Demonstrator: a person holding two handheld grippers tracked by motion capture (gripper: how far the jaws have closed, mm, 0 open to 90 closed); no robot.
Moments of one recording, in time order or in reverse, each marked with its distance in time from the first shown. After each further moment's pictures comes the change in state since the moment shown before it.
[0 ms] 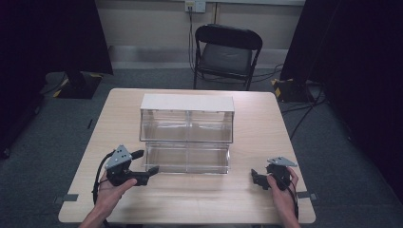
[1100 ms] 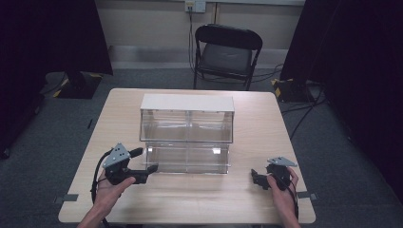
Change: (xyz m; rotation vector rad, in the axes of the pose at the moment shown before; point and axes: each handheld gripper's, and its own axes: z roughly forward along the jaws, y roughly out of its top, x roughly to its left) left arm 0.000 0.007 -0.006 -0.026 0.014 -0.003; right arm 0.000 0.000 0.000 0.000 0.000 0.000
